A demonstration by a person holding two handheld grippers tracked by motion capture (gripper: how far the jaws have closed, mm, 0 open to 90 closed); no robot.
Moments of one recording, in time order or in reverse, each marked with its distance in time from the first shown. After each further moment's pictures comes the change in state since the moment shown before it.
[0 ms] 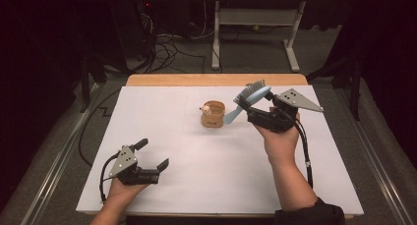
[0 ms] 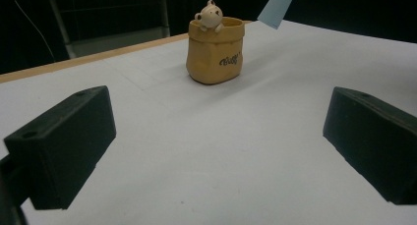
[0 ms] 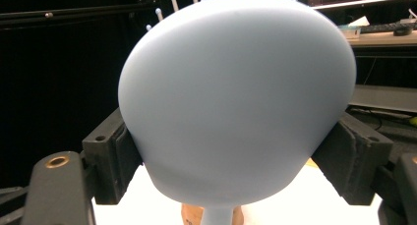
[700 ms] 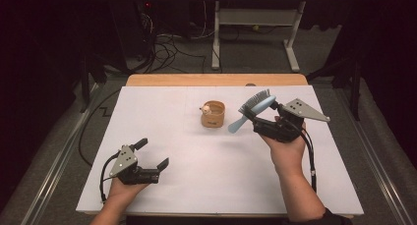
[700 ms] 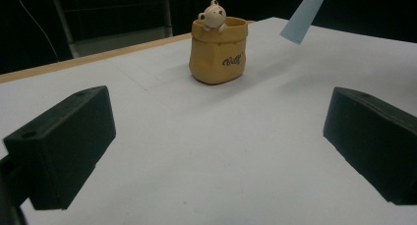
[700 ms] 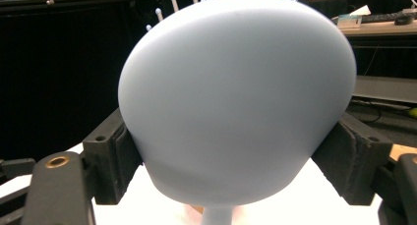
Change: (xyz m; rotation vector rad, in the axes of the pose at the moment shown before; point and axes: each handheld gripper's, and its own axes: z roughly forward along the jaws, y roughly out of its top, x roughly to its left) left arm 0.000 0.000 0.001 0.002 0.012 -0.003; right arm -0.003 -0.014 -0.021 0.035 0.005 -0.005
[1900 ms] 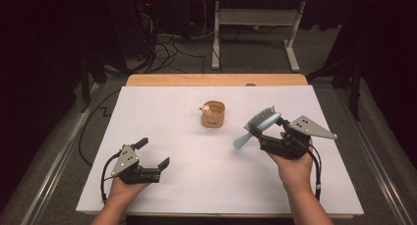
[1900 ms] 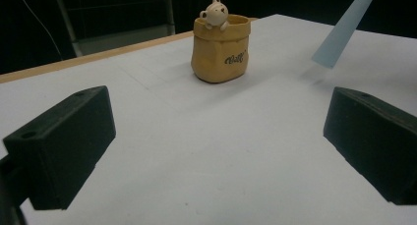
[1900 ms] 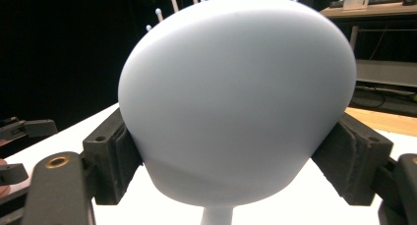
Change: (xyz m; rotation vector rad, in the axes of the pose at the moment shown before) left arm -0.001 0.001 0.003 0.009 0.014 0.007; right arm 0.000 -0.028 -0.032 0.051 0.016 0.003
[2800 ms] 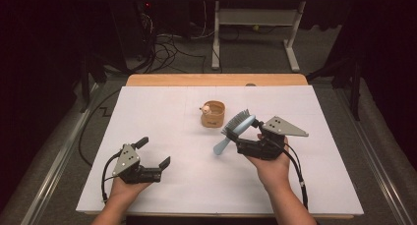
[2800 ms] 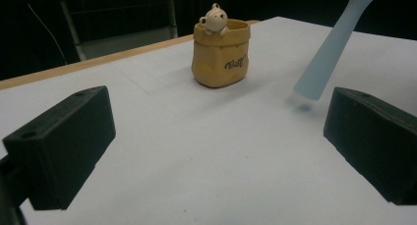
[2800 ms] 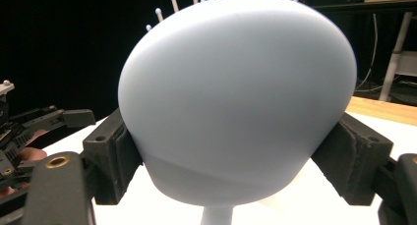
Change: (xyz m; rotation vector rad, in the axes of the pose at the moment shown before) left arm -0.002 0.004 0.000 0.004 0.008 0.002; right arm 0.037 -0.005 0.033 0.039 0.097 0.000
